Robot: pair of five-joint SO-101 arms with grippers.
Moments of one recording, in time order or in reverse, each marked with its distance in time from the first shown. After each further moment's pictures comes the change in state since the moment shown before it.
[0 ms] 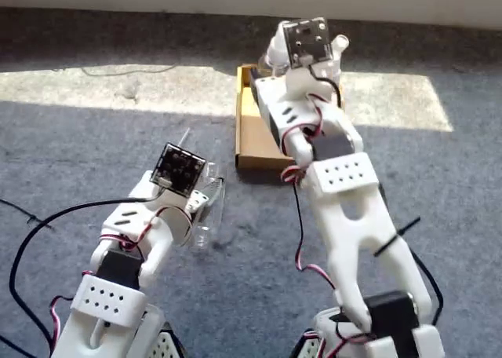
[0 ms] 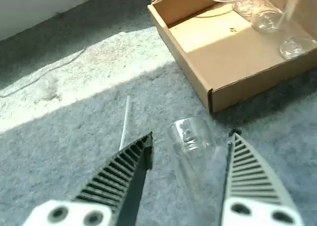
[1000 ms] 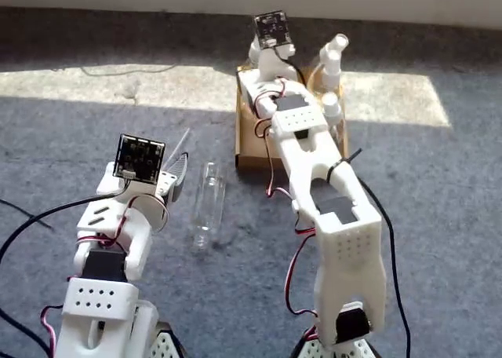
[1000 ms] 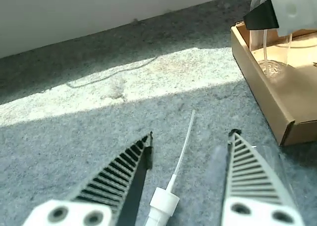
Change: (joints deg) left arm -12.7 0.0 0.8 -7.5 0.0; right arm 0.6 46.9 -35.0 -2.5 -3.2
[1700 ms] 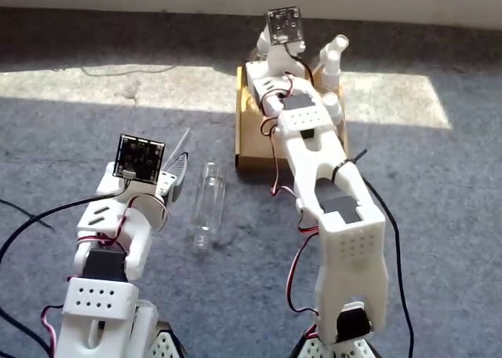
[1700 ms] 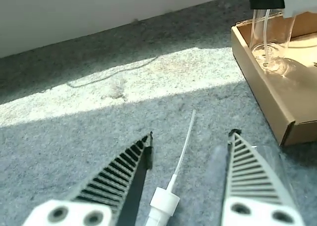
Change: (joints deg) left arm -0.1 0.0 0.0 0.0 0.0; right arm 1.6 0.0 1.1 -4.2 0.0
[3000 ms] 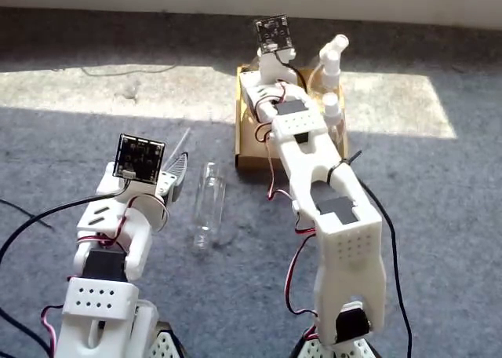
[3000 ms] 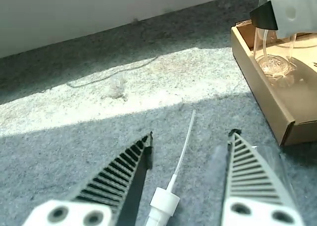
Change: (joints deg) left arm 0.1 0.0 0.0 0.0 0.0; right arm -1.6 0.0 2.5 0.0 1.0
